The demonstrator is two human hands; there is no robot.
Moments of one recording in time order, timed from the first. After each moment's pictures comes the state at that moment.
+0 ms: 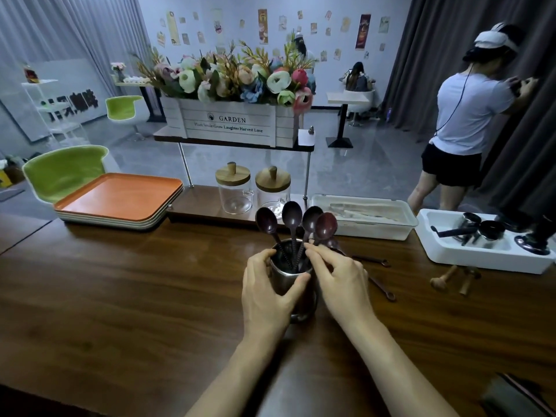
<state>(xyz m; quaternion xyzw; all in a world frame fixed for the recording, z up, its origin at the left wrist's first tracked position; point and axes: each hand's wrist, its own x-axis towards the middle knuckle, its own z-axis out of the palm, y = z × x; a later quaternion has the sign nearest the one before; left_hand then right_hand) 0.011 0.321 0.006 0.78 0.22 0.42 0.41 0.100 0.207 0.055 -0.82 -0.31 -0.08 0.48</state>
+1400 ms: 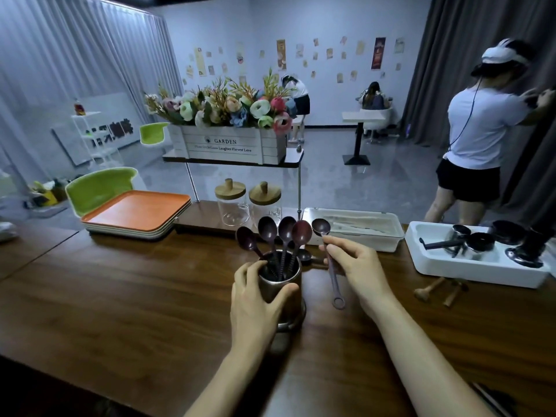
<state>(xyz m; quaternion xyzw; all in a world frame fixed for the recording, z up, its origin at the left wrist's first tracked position) 0.008 0.285 0.014 0.81 0.29 0.38 0.33 0.158 0.147 0.080 -0.64 -0.25 0.16 0.71</state>
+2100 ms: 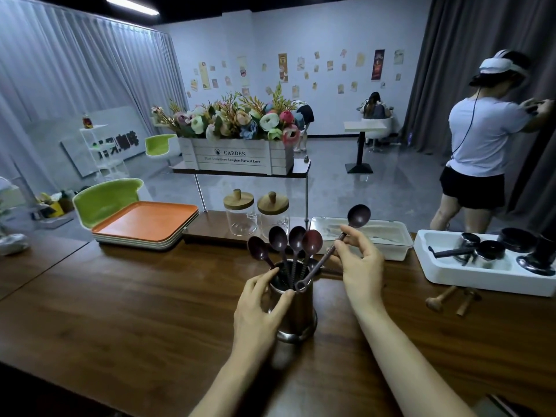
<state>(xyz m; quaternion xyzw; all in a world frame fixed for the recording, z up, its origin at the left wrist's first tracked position) -0.006 0.302 0.018 0.80 0.23 0.37 0.41 0.135 0.177 0.092 -0.59 -0.19 0.03 0.79</state>
